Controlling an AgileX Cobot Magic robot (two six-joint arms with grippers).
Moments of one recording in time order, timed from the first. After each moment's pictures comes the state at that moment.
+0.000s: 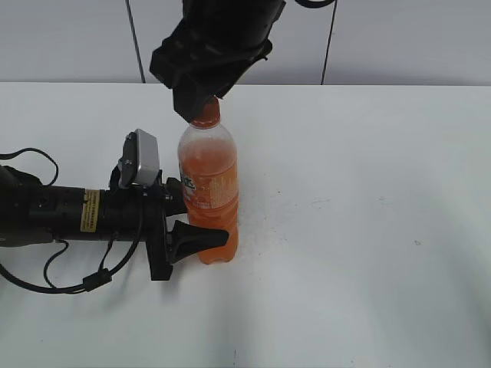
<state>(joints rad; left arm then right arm) -0.25 2.13 -0.79 1.23 -1.09 -0.40 0.77 1.93 -1.90 0.12 1.22 -0.29</state>
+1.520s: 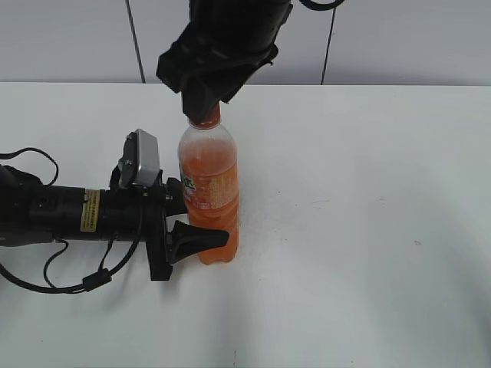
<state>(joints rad) -0.25 2.13 -0.79 1.24 -1.09 -0.40 0.77 1.92 -1.87 0.11 1.22 -0.27</state>
